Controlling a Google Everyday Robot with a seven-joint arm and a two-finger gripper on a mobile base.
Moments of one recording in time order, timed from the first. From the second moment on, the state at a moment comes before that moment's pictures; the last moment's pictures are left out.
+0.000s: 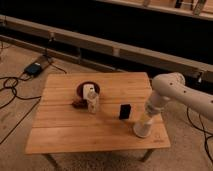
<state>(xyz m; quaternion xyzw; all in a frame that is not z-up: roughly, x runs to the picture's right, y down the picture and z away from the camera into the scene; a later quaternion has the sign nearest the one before) 0.222 0.159 0.746 -0.37 0.09 0.42 0.82</state>
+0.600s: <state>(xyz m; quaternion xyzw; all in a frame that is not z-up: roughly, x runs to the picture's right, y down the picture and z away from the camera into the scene) 0.217 0.056 0.715 -0.29 0.06 0.39 0.87</state>
